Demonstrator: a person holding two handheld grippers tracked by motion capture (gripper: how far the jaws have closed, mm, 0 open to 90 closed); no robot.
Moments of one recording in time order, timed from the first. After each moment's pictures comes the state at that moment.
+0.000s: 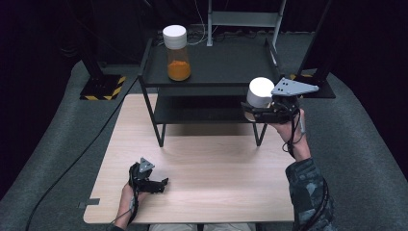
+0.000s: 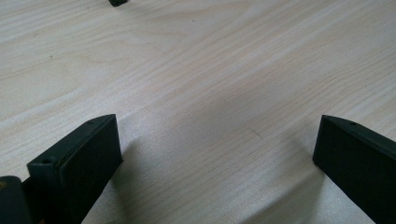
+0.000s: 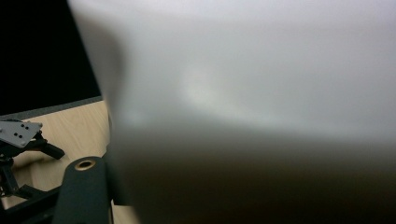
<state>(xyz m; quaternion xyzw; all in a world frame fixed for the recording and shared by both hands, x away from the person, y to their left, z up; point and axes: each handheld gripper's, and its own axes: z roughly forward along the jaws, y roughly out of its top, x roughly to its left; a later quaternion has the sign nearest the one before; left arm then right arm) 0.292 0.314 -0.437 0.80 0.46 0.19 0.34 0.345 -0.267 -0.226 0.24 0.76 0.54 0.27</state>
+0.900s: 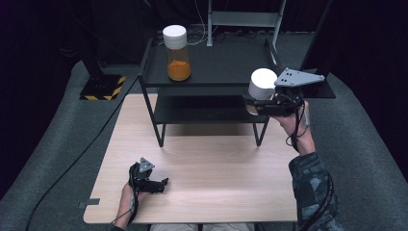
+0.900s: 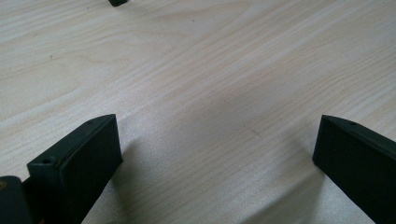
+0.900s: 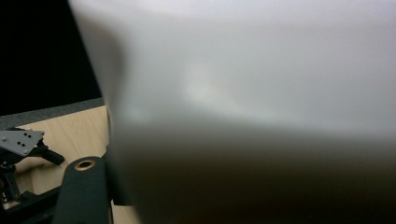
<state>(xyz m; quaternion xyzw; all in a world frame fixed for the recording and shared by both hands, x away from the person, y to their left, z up) 0.292 0.314 -0.437 0.80 0.46 0.19 0.34 0.346 -0.268 -0.200 0.23 0.77 0.53 0.28</state>
